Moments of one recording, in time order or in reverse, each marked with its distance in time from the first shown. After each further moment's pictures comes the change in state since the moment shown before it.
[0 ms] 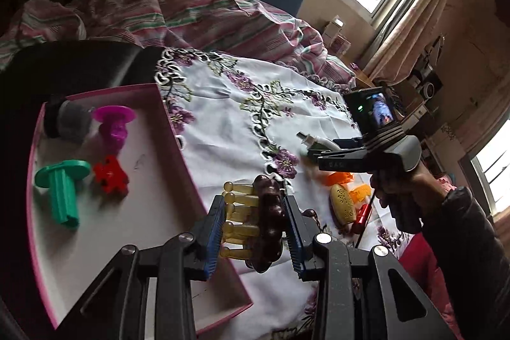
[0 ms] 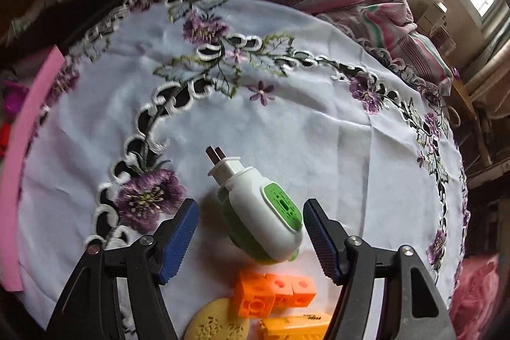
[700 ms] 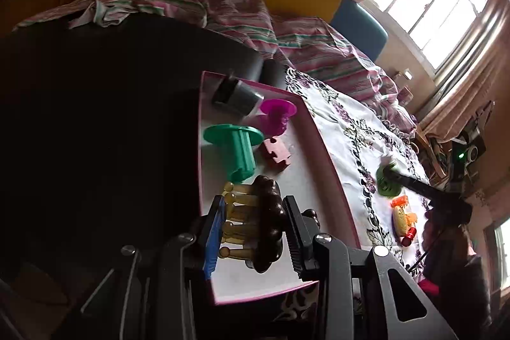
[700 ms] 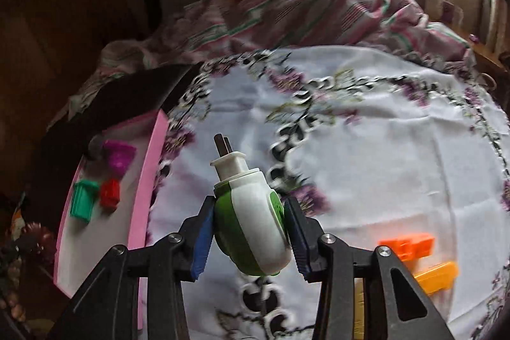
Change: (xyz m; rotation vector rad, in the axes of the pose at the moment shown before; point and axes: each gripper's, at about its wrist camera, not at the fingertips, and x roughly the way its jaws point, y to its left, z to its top) left arm -0.092 0.125 -0.058 -0.261 -0.116 0.204; right arm -0.071 0.067 -0.027 0.219 -0.248 0.397
